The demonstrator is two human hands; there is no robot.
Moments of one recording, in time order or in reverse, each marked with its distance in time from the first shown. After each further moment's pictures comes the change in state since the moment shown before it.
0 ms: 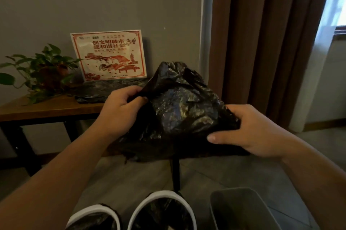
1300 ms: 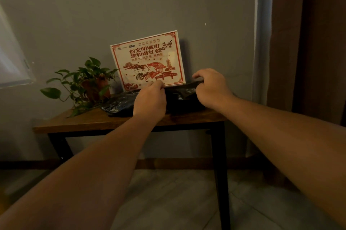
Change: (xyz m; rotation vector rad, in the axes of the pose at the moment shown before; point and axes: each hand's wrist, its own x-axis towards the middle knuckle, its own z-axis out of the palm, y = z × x) left_hand 0.176 -0.129 0.009 0.976 0.384 0.048; right_hand 0.337 0.108 0.019 -0.438 0.509 -0.174
